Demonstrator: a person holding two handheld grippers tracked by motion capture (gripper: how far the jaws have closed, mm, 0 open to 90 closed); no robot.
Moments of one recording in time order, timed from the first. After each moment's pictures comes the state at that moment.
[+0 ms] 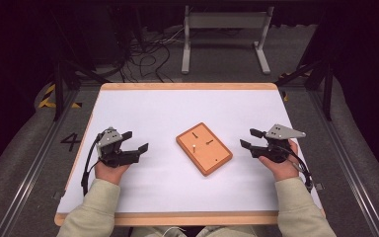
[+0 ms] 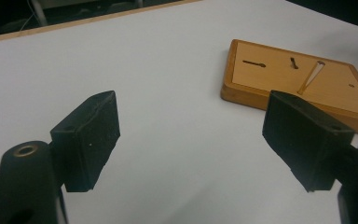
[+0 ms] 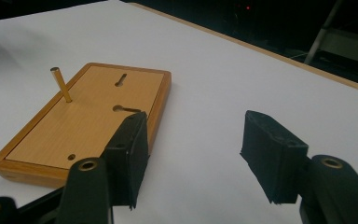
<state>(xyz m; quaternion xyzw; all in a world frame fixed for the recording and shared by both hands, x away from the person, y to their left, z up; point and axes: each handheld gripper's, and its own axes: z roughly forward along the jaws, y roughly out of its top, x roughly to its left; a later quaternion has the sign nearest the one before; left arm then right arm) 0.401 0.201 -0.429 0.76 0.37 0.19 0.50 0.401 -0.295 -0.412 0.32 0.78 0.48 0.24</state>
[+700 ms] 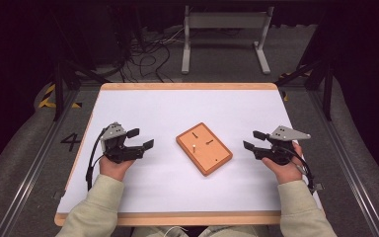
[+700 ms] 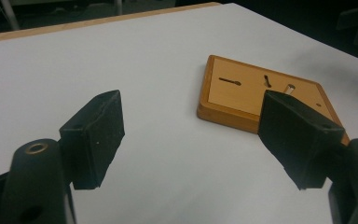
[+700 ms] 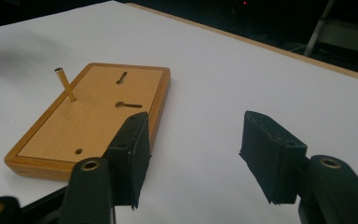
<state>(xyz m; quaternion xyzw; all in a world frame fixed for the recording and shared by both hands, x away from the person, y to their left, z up) 0.413 0.189 -0.419 0.76 0.36 0.14 0.53 0.392 -0.302 -0.409 0.35 0.77 0.48 0.23</state>
